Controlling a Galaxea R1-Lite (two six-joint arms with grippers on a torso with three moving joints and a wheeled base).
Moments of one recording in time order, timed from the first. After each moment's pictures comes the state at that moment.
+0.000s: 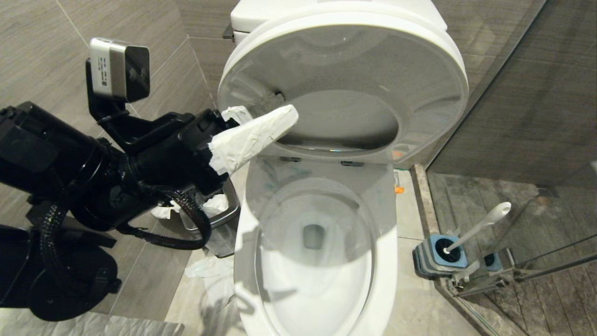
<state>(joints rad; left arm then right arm) -0.52 1.67 -0.78 -1.52 -0.77 -0.50 0.00 0.00 0.00 0.00 -0.01 0.05</state>
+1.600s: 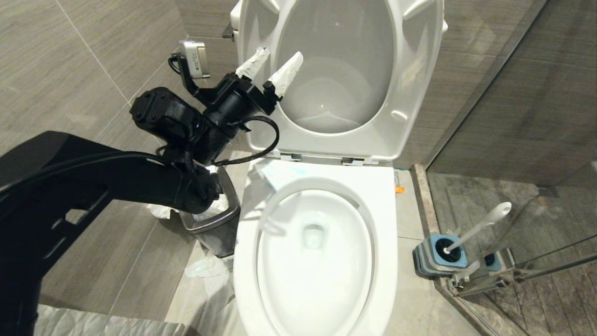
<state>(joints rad) -0.43 2.16 -1.47 -1.52 -0.49 -0.36 0.00 0.00 0.00 0.00 -0.01 0.05</state>
